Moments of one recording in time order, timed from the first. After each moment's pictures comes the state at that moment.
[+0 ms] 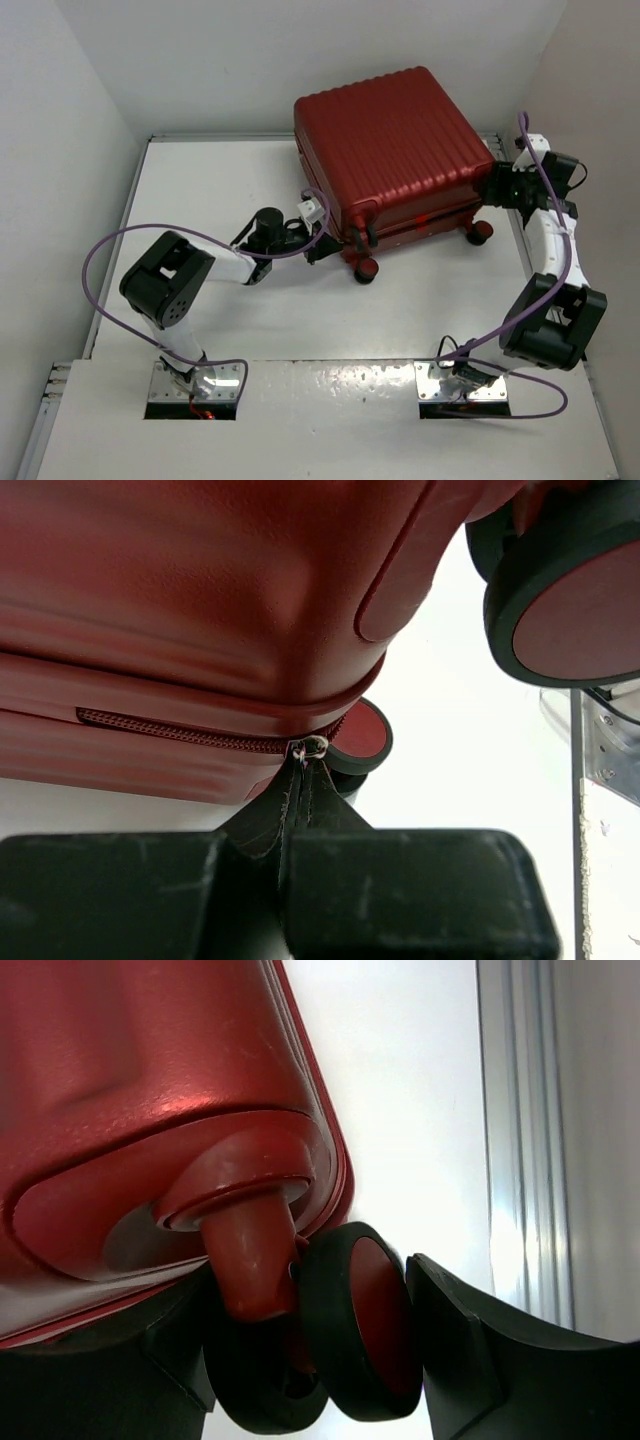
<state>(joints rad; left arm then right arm) -0.56 1.73 0.71 0.85 0.66 -0.20 -0.42 1.44 1.09 -0.28 -0.35 -0.17</state>
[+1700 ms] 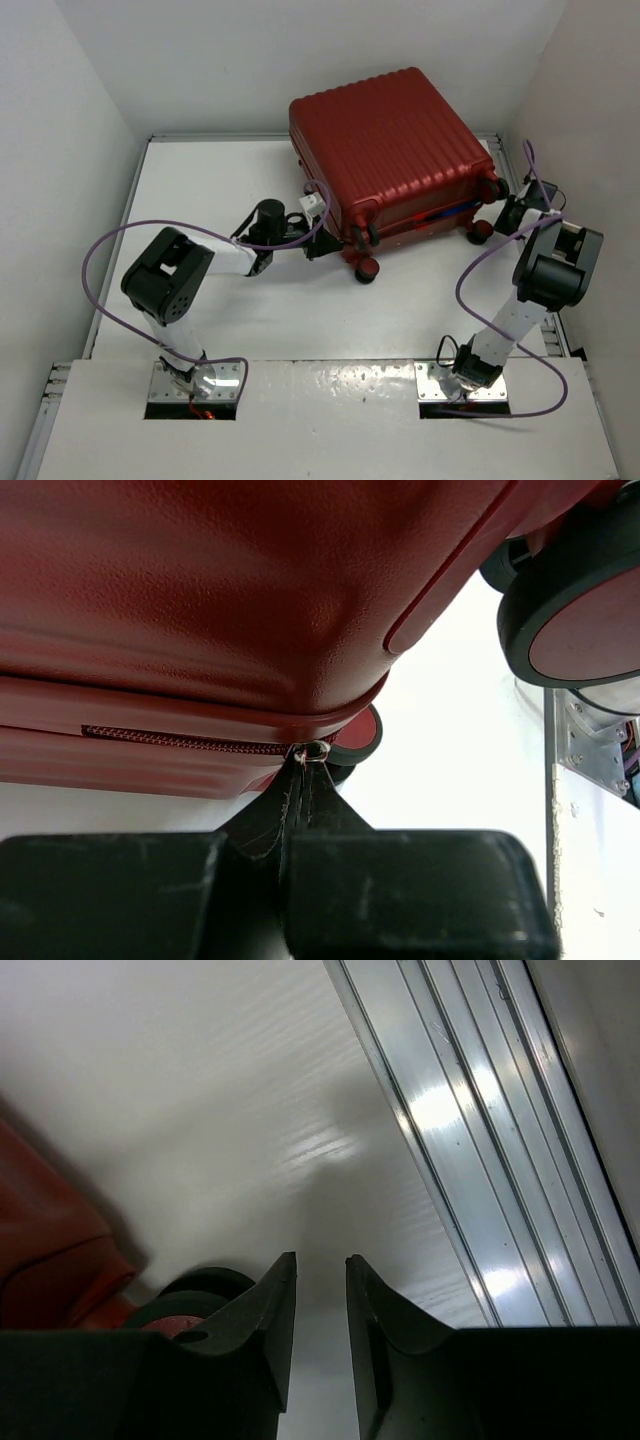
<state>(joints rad) -0.53 1.76 0.78 0.74 0.75 -0.21 -0.48 1.86 1.02 -0.04 -0.08 0.04</state>
